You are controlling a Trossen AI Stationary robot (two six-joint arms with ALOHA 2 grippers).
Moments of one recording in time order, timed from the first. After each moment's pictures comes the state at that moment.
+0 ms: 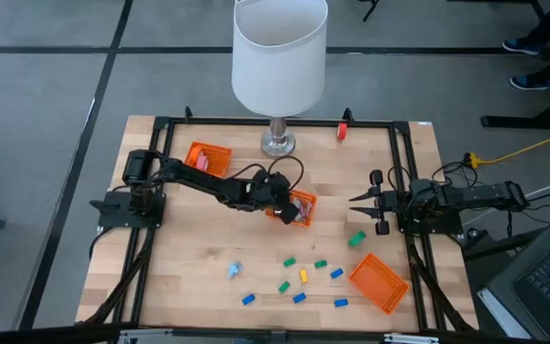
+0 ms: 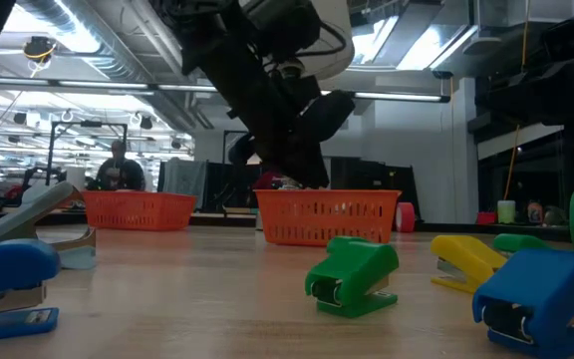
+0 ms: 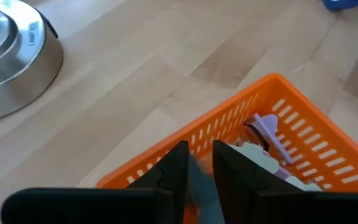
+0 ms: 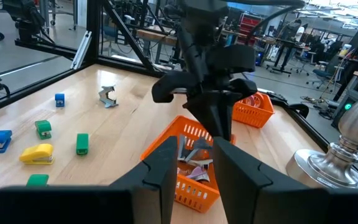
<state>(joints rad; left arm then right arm) -0.03 1.90 1.17 -0.06 -0.47 -0.58 0.12 0.11 0.01 0.01 0.03 -0.19</state>
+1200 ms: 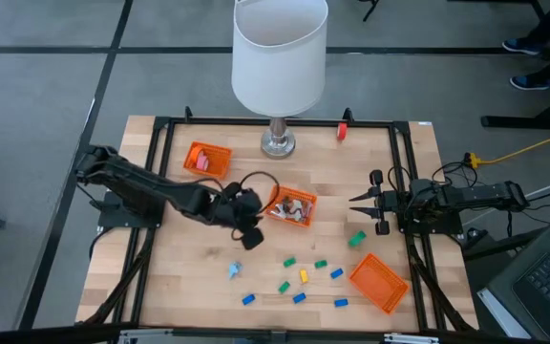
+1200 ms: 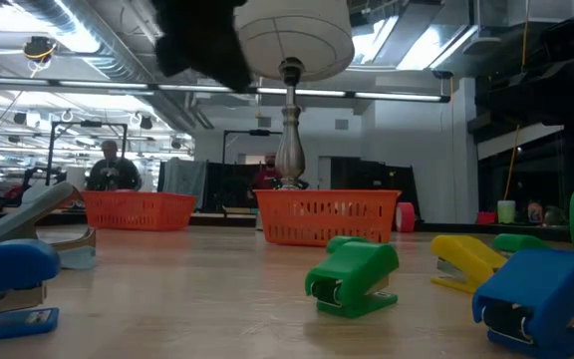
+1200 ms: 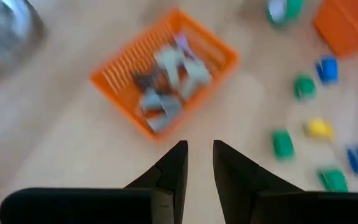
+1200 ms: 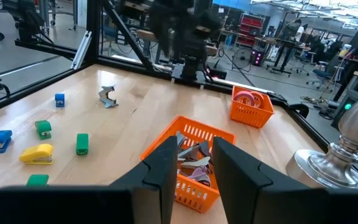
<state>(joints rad) -0.29 1.52 1.17 -0.59 -0.39 -0.68 0.12 0.11 0.01 0.01 0.03 -0.19</state>
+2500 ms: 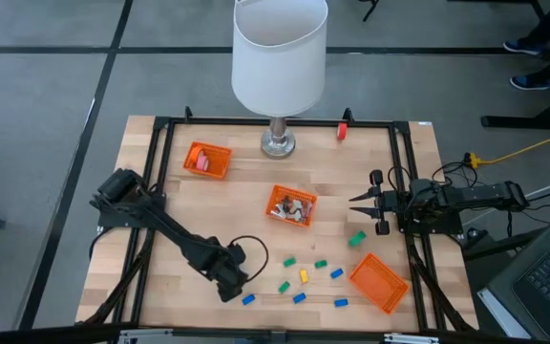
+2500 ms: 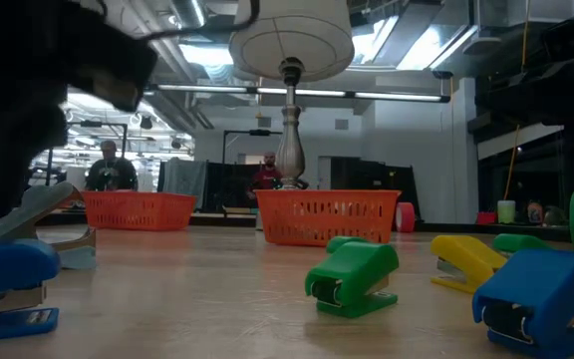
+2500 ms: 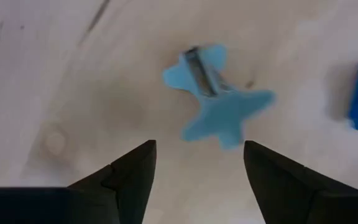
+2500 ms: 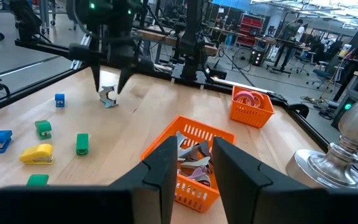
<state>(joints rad) -0.58 1.84 1.17 -0.75 -0.03 -1.15 0.12 0.11 0.01 0.01 0.03 -0.19</state>
